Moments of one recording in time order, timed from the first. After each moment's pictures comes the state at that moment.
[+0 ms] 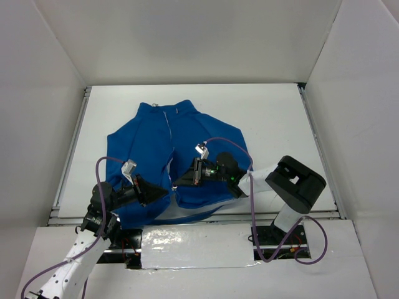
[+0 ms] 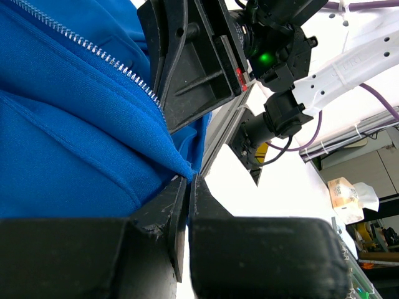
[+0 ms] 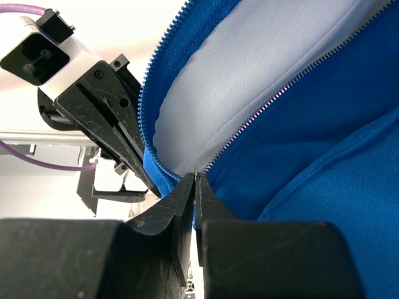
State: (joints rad) left arm -0.30 0.23 0.06 0.14 0.78 -0.76; right arm 0.83 1.65 0.52 1.01 -0.59 1.25
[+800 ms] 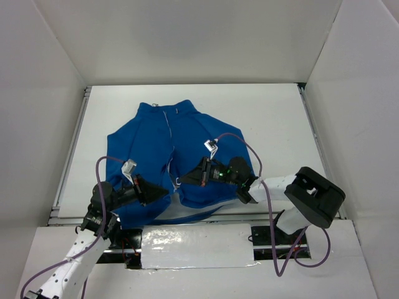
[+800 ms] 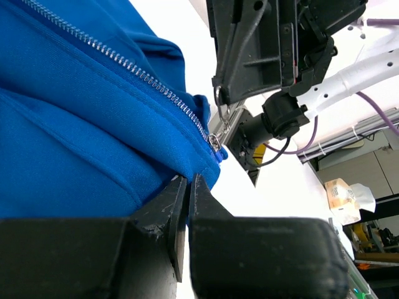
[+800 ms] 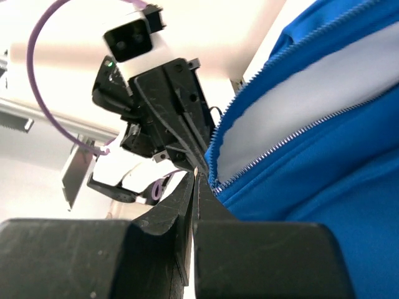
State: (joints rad) left arm -0.30 0.24 0.06 0.14 0.77 -0.77; right arm 0.83 1.47 0.42 1.12 -0.52 1.14
